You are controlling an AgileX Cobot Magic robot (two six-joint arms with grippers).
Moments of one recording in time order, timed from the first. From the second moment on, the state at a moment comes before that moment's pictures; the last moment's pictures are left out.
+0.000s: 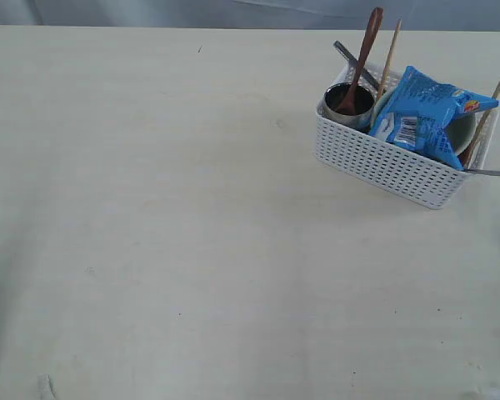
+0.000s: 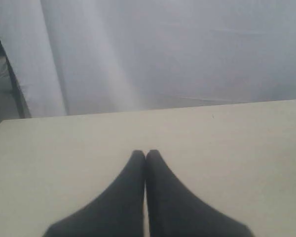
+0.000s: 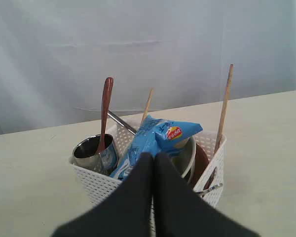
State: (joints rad) left arm -0.11 0.00 0.00 0.13 0.17 -0.10; right arm 0.09 0.01 0.00 -0.04 0.16 0.25
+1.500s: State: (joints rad) left arm -0.11 0.00 0.00 0.13 0.17 -0.10; right arm 0.09 0.09 -0.29 0.09 -0.08 0.73
